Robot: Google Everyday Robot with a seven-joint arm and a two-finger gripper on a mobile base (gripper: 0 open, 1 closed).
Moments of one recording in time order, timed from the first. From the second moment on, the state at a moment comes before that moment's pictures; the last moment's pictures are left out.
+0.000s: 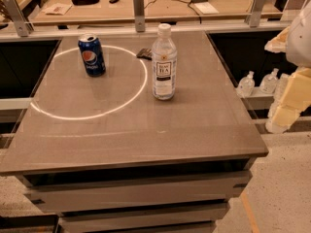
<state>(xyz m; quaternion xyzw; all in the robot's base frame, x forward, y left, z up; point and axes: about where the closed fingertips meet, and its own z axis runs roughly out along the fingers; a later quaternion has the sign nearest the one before) 0.438 -0.217 0.976 -0.60 0.78 -0.03 0.16</state>
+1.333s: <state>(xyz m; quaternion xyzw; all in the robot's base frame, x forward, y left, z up) 0.443 -0.224 0.974 -0.58 0.76 0.13 0.27</state>
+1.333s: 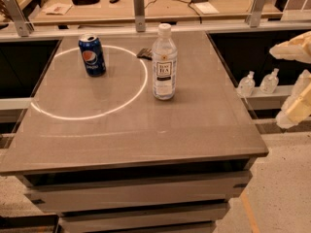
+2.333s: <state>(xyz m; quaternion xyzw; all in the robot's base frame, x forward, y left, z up) 0.433 -0.240 0.921 -0.44 0.77 0.22 0.40</state>
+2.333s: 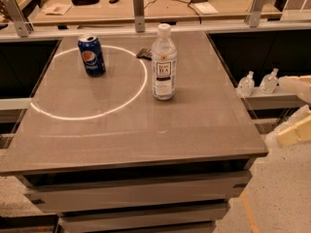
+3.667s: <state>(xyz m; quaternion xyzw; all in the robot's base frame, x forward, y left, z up) 0.449 -0.240 0.910 -0.42 0.76 0.21 0.46</state>
